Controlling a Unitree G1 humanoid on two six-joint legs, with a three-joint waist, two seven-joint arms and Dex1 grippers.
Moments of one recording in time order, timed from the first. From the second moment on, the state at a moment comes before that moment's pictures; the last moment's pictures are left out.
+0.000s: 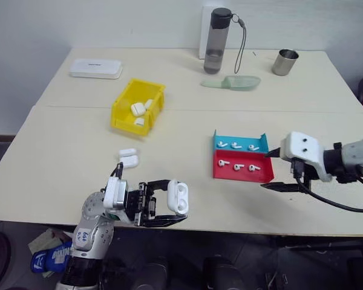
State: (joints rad) left arm -0.12 0.30 -0.01 -0.18 -0.63 -0.03 -1.35; right arm -0.47 -1.19 0.13 -0.23 0.31 0.55 1.19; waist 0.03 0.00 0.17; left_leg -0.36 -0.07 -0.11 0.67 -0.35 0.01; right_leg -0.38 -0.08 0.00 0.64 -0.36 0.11
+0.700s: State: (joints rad) left arm -0.07 0.36 -0.02 -0.24 -0.64 -0.01 -1.27; right arm -0.72 -1.00 0.38 0.02 0.01 0.53 1.27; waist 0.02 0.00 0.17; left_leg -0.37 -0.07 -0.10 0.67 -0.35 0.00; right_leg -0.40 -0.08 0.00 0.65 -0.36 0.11
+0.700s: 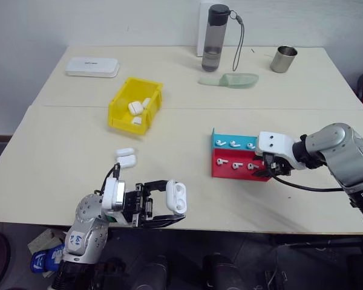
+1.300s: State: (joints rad) left arm -0.03 0.37 -0.03 -0.26 -0.64 -0.03 -1.26; right arm -0.78 -0.91 0.39 0.17 -0.08 0.45 1.30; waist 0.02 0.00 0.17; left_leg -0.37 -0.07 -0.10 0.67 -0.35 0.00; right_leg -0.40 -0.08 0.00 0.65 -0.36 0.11
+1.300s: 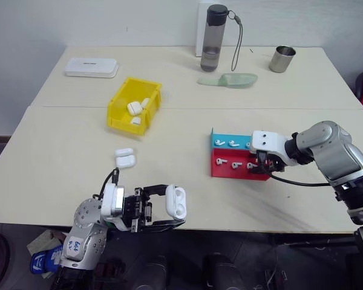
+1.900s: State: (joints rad) left arm -0.03 0.38 -0.03 -0.27 -0.64 -0.03 -1.24; right arm -0.79 -0.89 0.39 0.18 -0.10 0.46 1.33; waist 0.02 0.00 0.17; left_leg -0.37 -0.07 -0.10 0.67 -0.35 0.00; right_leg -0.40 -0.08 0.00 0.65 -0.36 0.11
